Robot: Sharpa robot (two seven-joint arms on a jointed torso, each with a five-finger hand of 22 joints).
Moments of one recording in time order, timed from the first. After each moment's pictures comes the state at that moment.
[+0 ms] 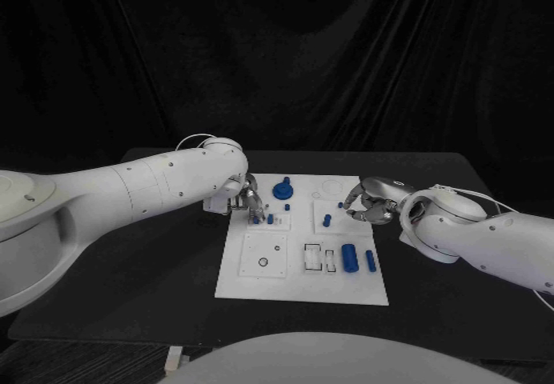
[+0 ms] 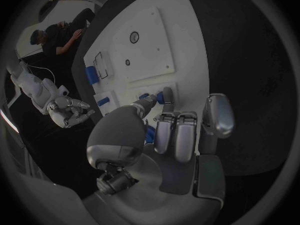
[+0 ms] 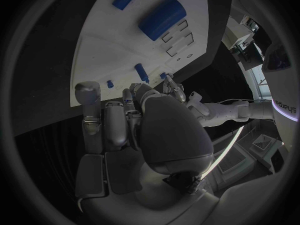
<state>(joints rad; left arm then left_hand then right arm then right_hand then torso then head) 1.27 -0.44 -0.21 1.00 -0.98 0.48 -0.57 0.96 0.03 0.40 0.11 0.16 0.99 0.06 0.24 1.12 1.47 -0.01 1.52 1.31 1.47 -0.05 1.57 1.31 0.07 1.33 0.07 1.23 1.31 1.16 -0.80 -0.21 1.47 -1.36 -0.30 -0.14 1.42 -0.04 0.26 0.15 0.46 0.86 0.12 0.24 0.19 1.47 0.03 1.49 1.31 1.46 -0.05 1.28 1.28 0.12 1.37 0.07 0.75 1.31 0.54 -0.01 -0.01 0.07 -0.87</state>
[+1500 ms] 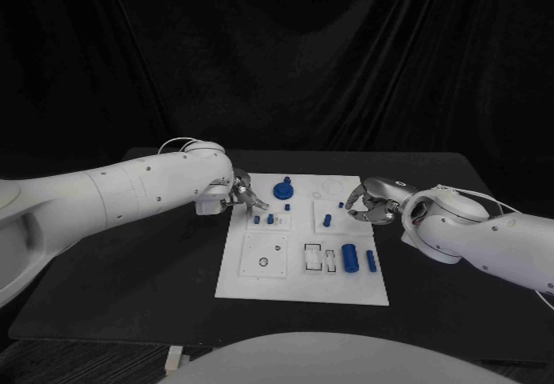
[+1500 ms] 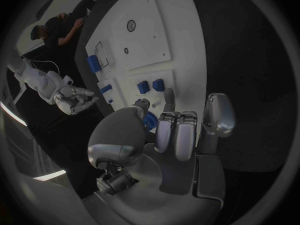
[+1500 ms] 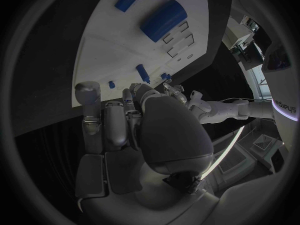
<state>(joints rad) 1.27 -0.56 -0.21 1.12 -0.99 0.27 -0.48 0.95 0.06 0.19 0.24 0.14 0.95 0.07 0.23 1.18 1.47 0.02 1.53 1.31 1.47 -0.03 1.57 1.31 0.07 1.33 0.09 1.22 1.31 1.16 -0.81 -0.21 1.47 -1.36 -0.30 -0.14 1.42 -0.04 0.26 0.15 0.46 0.86 0.12 0.24 0.19 1.47 0.03 1.49 1.31 1.46 -0.05 1.28 1.28 0.12 1.37 0.07 0.75 1.31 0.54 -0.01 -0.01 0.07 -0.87</state>
